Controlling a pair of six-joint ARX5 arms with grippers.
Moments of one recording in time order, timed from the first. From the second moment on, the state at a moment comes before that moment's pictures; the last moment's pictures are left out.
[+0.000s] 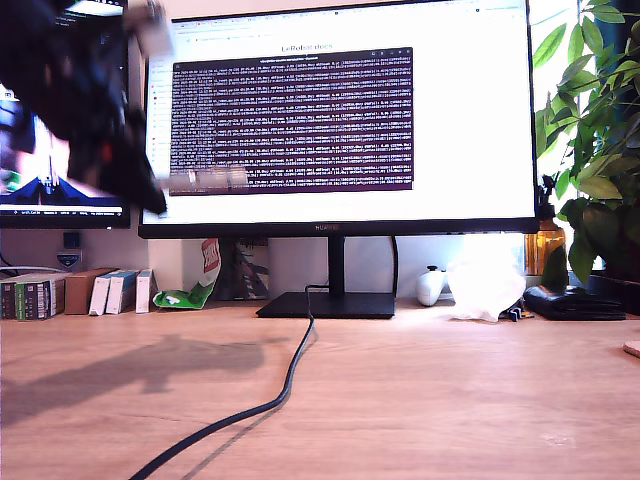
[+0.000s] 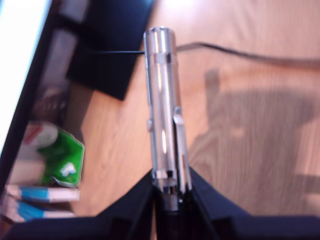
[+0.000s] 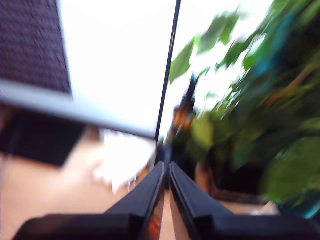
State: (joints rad) left arm -0.41 1.36 0.97 -0.35 0.09 0.84; right arm 0.18 0.84 1.07 -0.48 0.21 -0.11
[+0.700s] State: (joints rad) left arm -0.27 1.64 1.30 -0.91 0.33 0.53; right arm 0.31 0.37 0.71 -0.55 0.27 -0.13
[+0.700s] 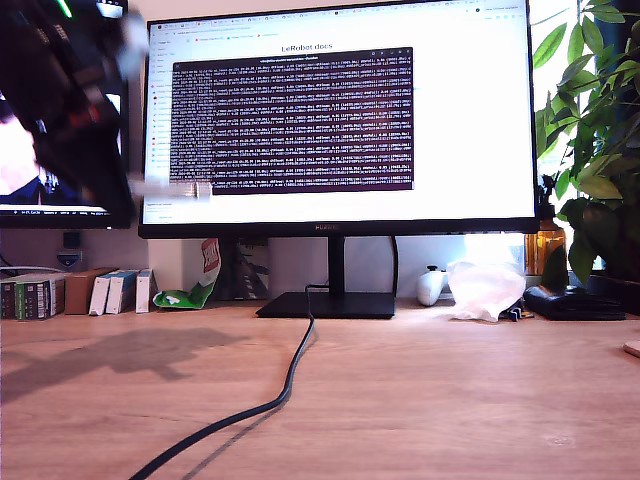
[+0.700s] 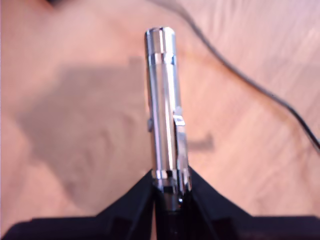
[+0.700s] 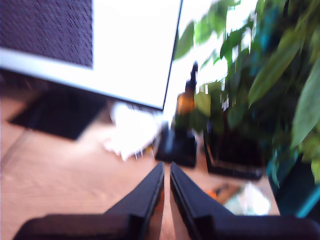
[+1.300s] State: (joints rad) left arm -0.25 1.93 1.44 -1.17 0.16 0.48; right arm 0.32 0.39 0.71 -0.56 0.26 -0.13
